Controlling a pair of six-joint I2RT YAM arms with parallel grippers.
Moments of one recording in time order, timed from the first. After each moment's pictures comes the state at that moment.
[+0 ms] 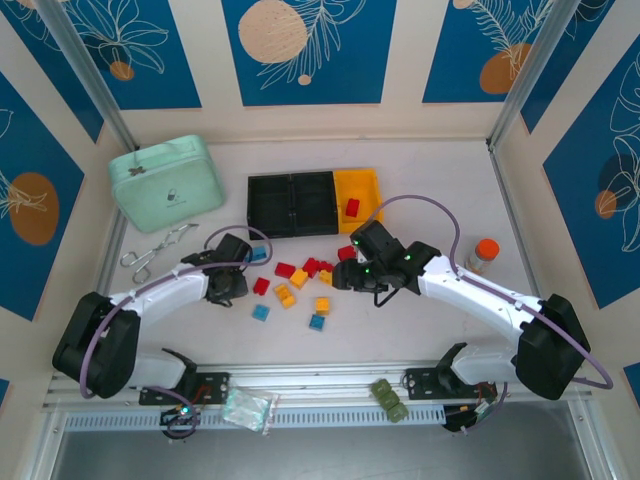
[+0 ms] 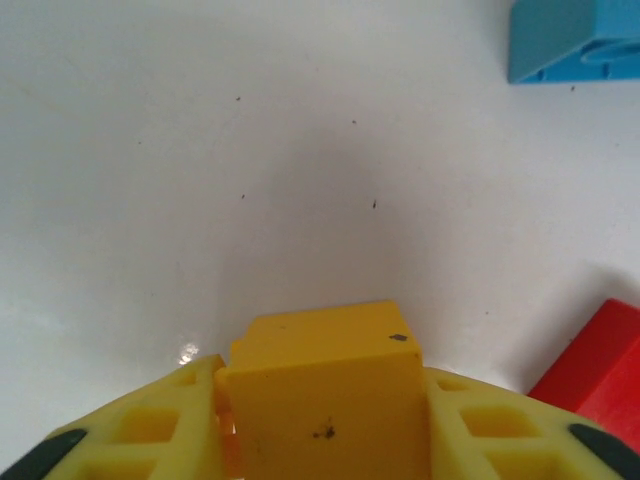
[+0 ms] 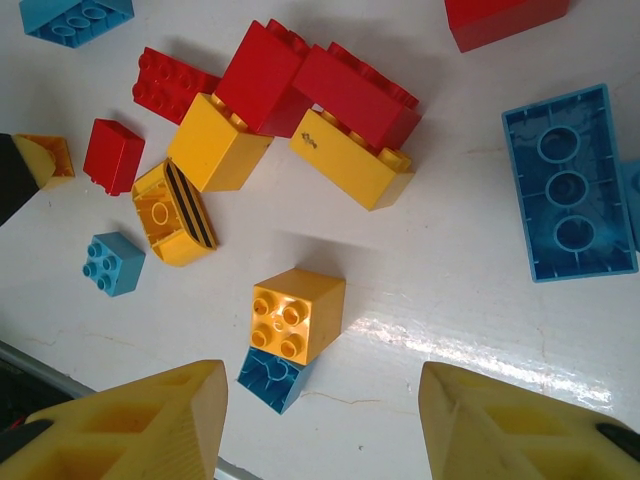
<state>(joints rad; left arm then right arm) -0.47 1.34 0.67 -0.61 -0.20 -0.71 0.76 1.27 0.89 -0.66 -0.14 0.75</state>
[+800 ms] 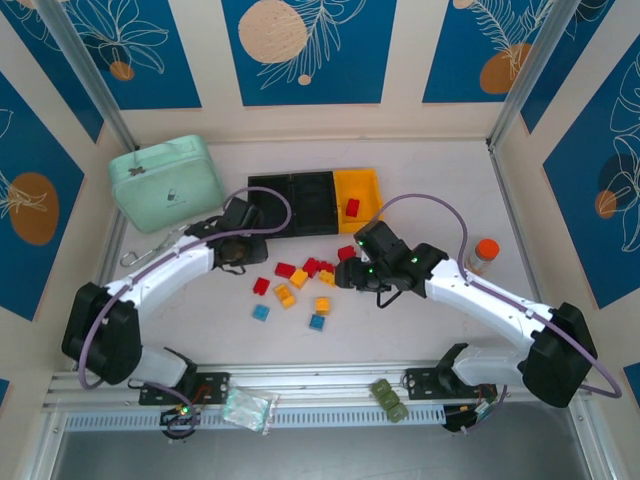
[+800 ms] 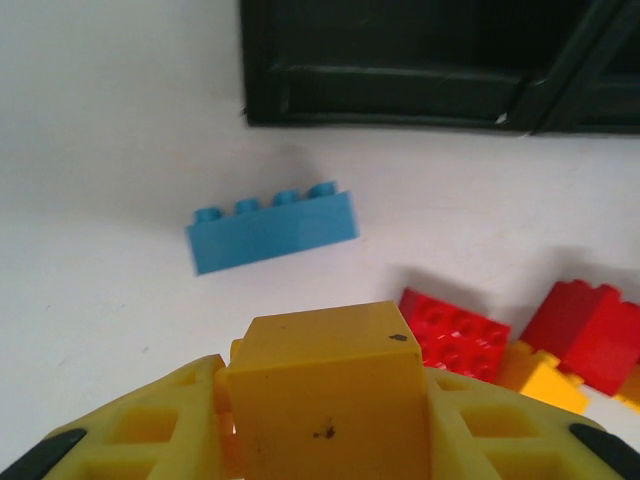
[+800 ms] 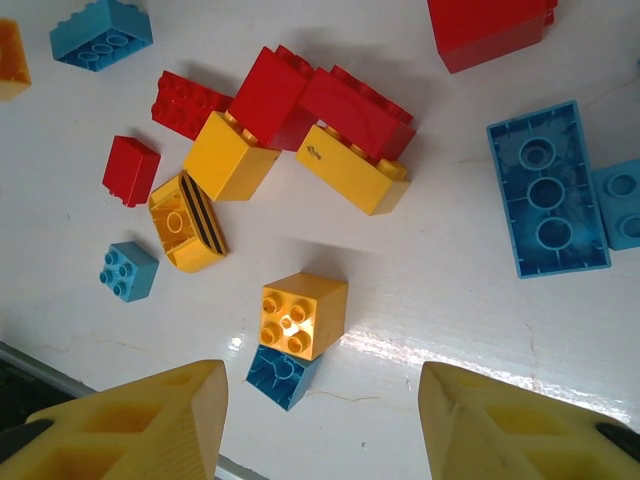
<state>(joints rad) -0.52 1.44 1.02 -0.67 -0.09 -0.59 0.77 1.21 0.89 -0.68 -0.11 0.77</state>
